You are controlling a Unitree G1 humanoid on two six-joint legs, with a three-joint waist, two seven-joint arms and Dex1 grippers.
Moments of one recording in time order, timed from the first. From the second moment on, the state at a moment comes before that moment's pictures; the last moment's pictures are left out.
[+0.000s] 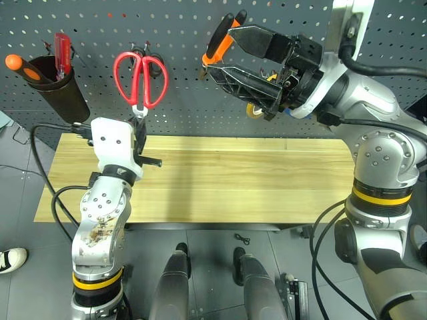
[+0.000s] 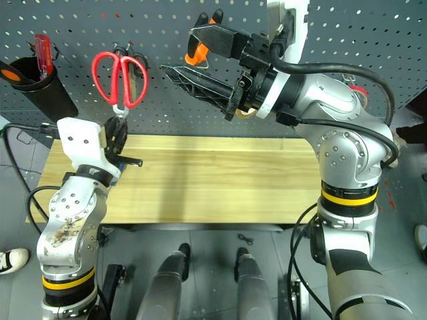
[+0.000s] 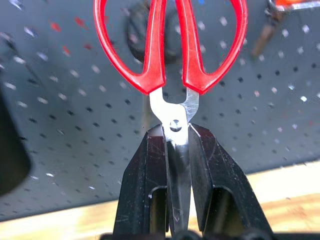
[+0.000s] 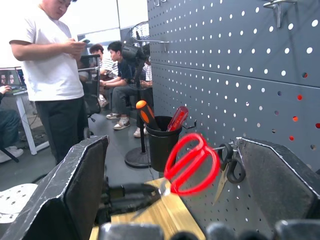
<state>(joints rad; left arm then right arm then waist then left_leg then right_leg) -0.34 0.28 0.13 -0.59 -0.08 0.62 -0.10 -1.02 -0.46 -0.09 -0.27 0.79 0.73 0.69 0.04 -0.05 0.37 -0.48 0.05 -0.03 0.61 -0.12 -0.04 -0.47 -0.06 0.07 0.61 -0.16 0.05</state>
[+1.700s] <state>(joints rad) -0.73 0.58 0.19 1.02 -0.09 0.14 -0.49 -0.73 -0.41 0.26 -0.33 0.36 0.74 0.71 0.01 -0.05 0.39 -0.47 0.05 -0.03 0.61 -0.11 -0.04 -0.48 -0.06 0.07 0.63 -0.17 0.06</state>
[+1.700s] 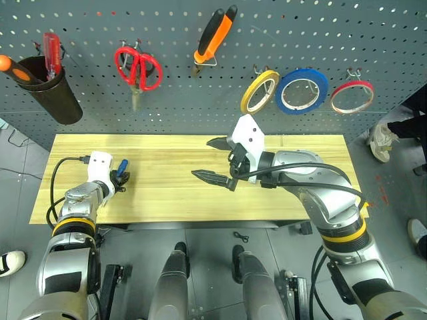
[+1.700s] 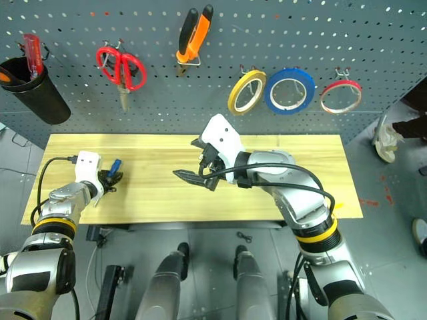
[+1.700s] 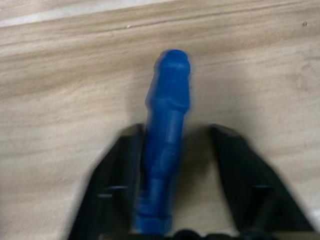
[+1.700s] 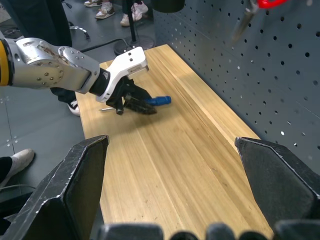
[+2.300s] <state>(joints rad) -0.14 0.35 0.30 -0.46 -0.27 0.67 -0.22 -0.69 -0.43 0.07 -0.38 0.55 0.73 0.76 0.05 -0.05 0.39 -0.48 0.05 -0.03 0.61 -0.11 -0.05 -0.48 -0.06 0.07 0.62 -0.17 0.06</state>
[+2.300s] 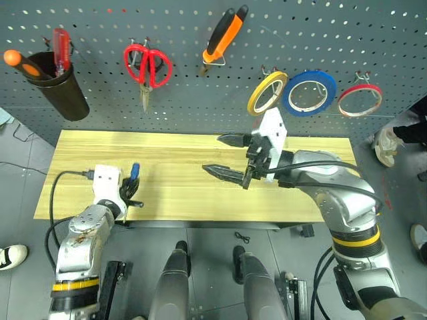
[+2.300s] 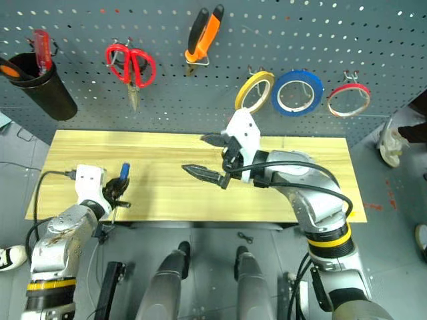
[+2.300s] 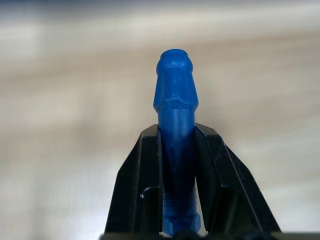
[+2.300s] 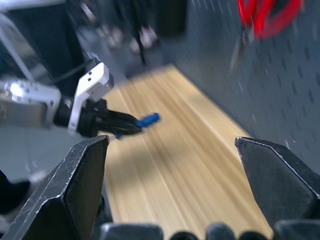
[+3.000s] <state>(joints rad) -0.88 0.62 0.23 -0.40 0.04 0.53 -0.01 -1.04 -0.30 -0.12 -0.23 0.81 0.76 0.58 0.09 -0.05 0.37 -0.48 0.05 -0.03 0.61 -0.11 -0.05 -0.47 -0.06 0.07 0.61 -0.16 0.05</state>
